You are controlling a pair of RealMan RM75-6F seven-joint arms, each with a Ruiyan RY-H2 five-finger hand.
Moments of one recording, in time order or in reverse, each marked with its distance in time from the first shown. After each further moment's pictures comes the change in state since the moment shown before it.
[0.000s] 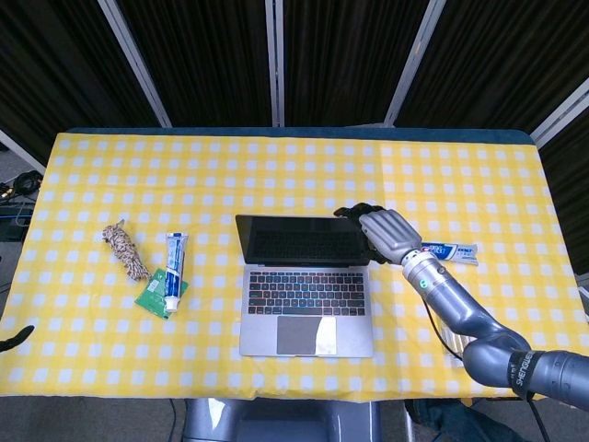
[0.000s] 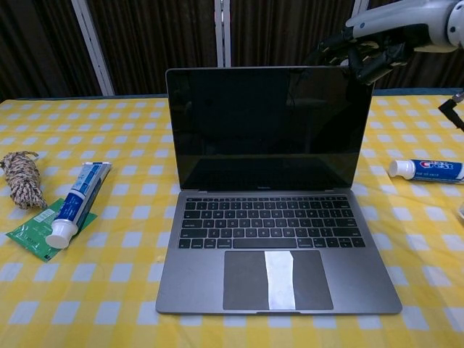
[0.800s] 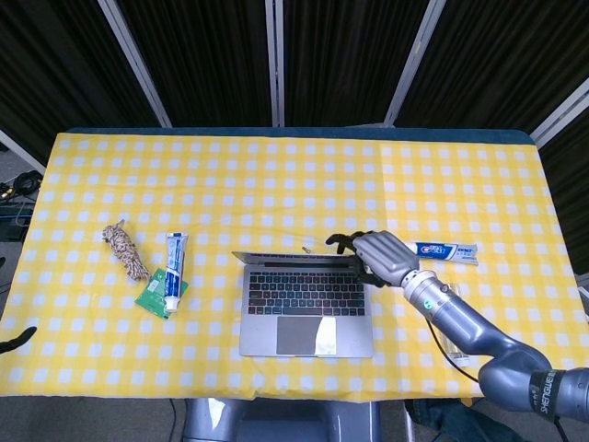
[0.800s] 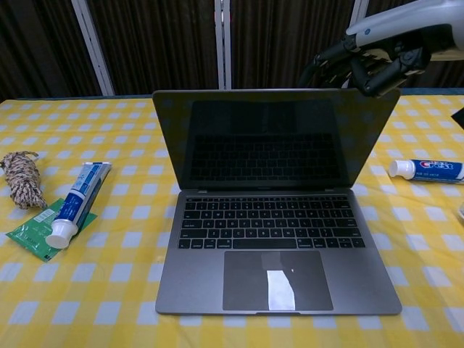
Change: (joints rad) left arm -0.002 -0.008 0.004 0.000 0.001 -0.005 0.018; right arm -0.020 0.116 -0.029 -0.149 -0.126 -0.065 0.126
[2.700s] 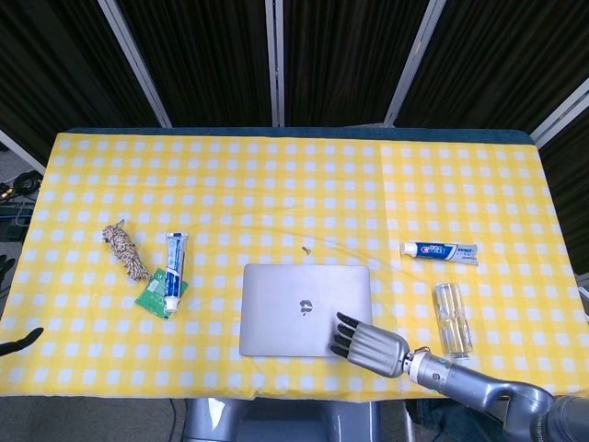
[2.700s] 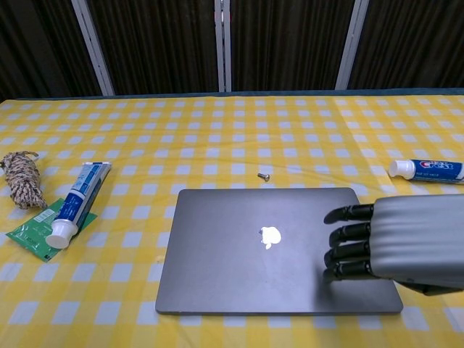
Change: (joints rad) left arm -0.011 -0.017 0.005 0.005 -0.001 -0.022 0.015; right arm -0.139 -0.270 -0.407 0.331 -0.997 0.268 -0.358
